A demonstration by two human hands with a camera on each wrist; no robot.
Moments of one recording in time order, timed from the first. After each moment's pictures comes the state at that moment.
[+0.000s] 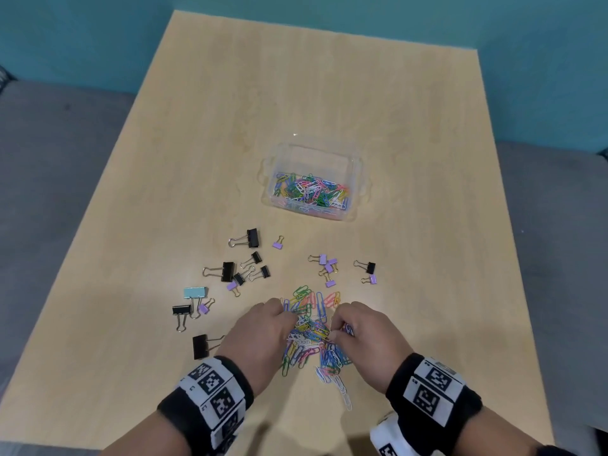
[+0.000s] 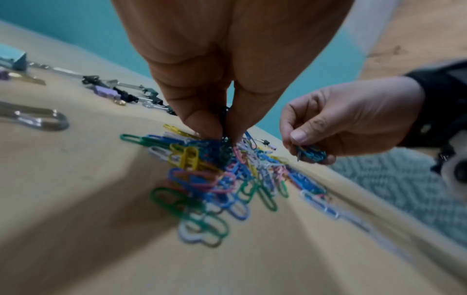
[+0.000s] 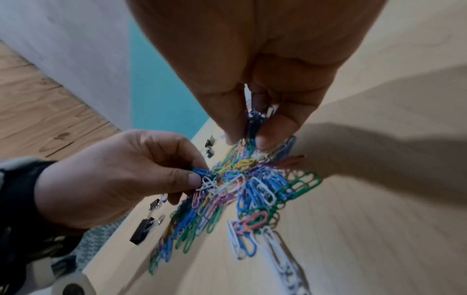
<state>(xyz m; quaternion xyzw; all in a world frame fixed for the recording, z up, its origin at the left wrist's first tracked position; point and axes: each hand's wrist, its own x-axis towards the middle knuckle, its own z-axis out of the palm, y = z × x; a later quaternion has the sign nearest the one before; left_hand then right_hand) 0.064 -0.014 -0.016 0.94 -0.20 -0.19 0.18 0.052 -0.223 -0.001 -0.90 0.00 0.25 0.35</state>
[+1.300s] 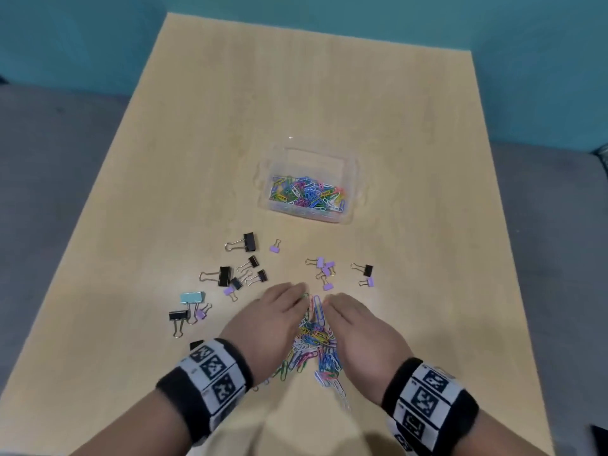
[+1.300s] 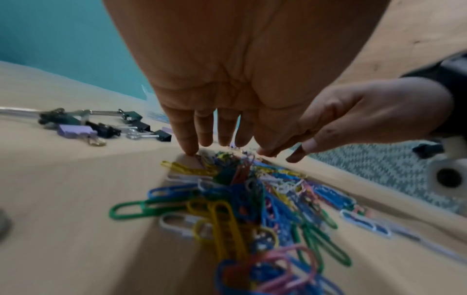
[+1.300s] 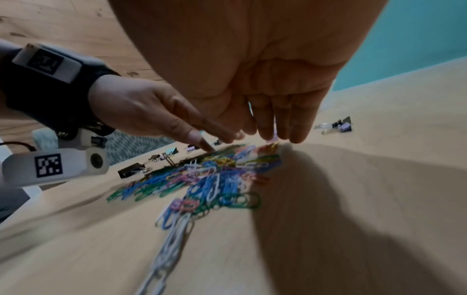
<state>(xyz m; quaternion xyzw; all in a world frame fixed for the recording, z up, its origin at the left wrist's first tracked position) 0.090 -0.016 -0.025 0.91 -0.33 -0.21 0.13 0.047 -0.223 -0.007 -0.96 -0.18 0.18 0.14</state>
